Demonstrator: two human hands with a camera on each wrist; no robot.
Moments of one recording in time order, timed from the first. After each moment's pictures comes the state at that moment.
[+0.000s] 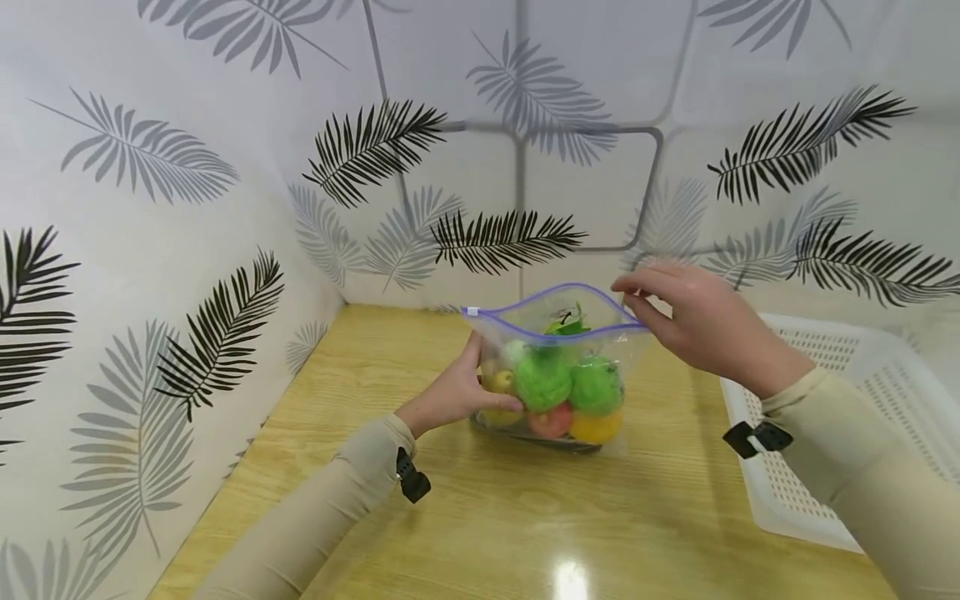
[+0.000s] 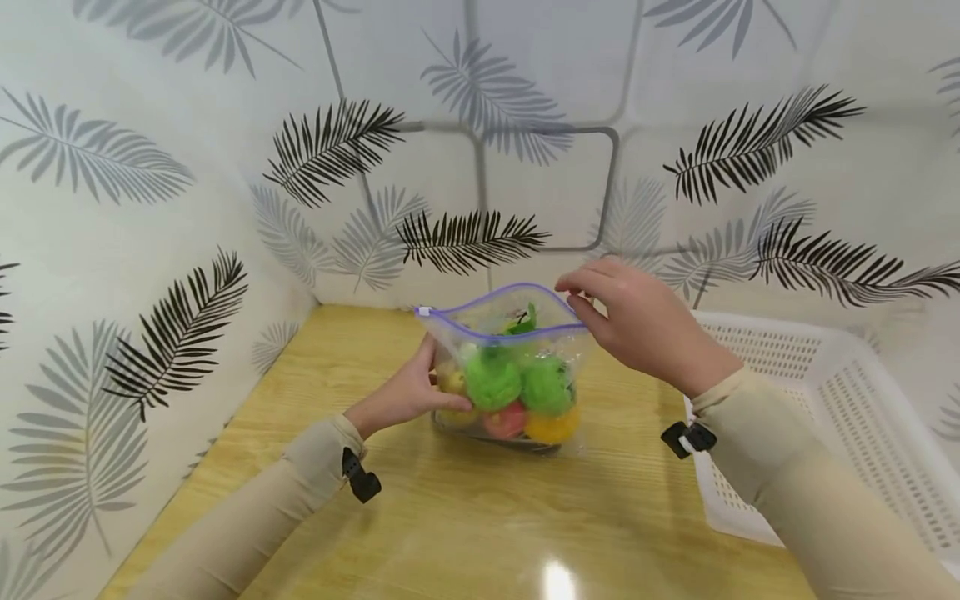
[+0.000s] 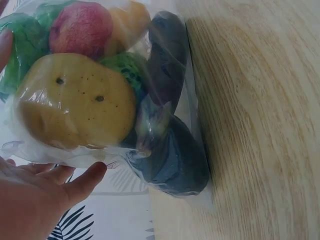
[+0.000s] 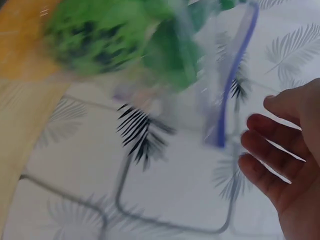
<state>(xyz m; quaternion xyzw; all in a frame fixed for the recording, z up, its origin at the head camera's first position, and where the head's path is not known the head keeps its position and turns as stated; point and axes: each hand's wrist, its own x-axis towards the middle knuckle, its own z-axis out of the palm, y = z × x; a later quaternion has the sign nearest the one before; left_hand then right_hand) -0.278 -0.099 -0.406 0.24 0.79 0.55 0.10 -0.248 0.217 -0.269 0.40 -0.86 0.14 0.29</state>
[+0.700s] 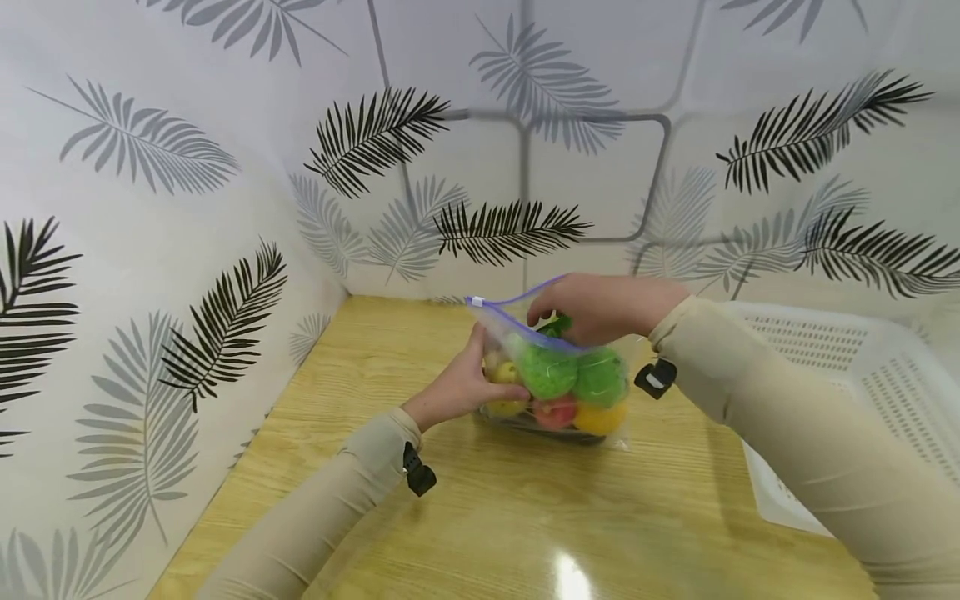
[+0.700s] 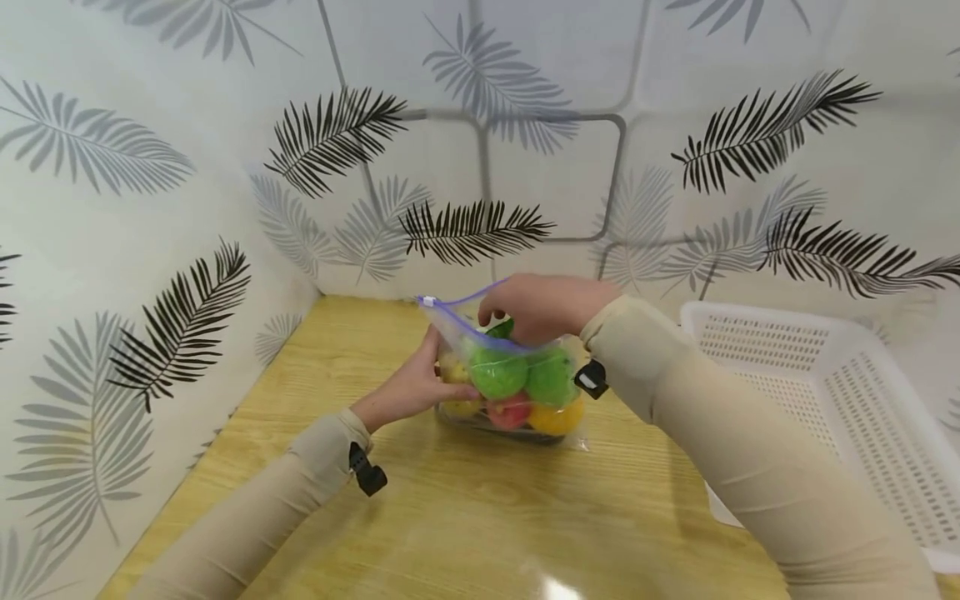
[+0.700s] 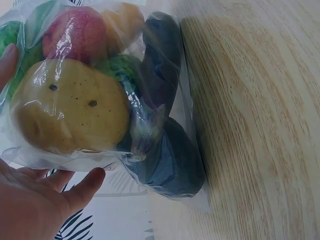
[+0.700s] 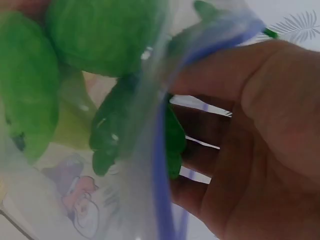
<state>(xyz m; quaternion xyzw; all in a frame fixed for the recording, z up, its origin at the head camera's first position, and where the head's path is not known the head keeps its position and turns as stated) -0.278 -0.096 -0.412 0.25 0.77 0.58 0.10 -0.287 0.126 -0.253 0.42 -0.90 0.03 -0.12</state>
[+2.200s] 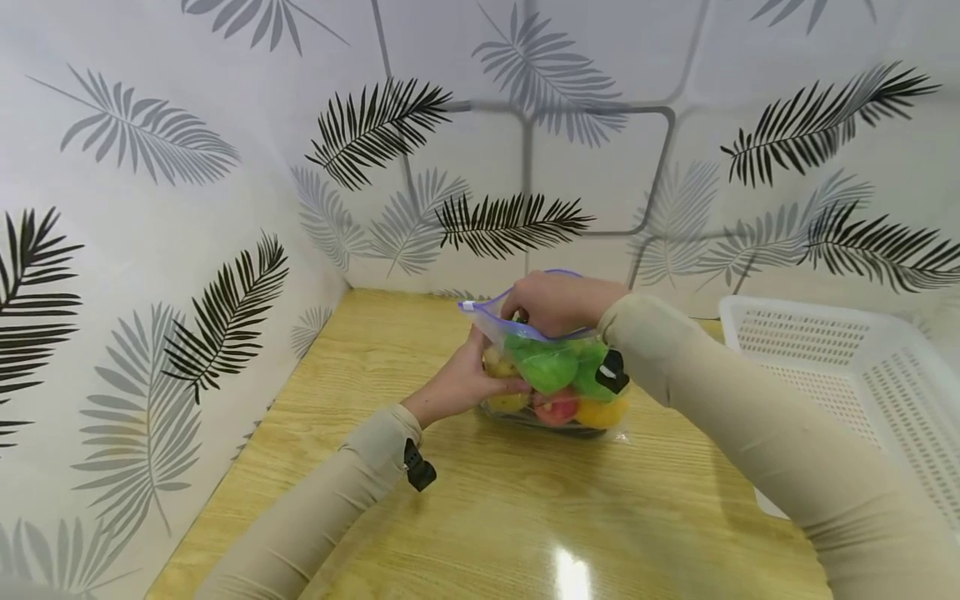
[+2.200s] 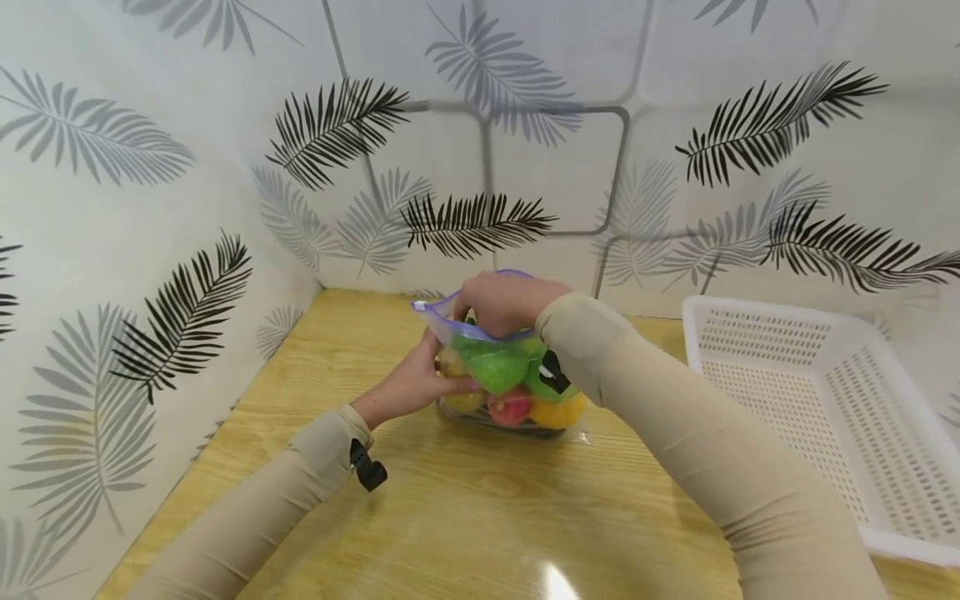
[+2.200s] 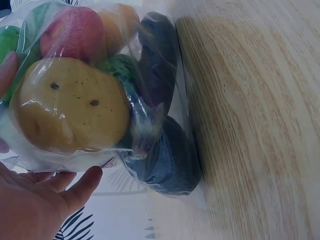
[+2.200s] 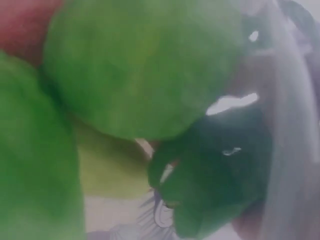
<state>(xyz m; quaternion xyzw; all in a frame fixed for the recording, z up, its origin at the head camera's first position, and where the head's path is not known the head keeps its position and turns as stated) -0.274 -0.098 -0.413 0.29 0.78 0.56 0.06 -0.310 0.087 -0.280 0.41 -0.90 0.05 -0.12</state>
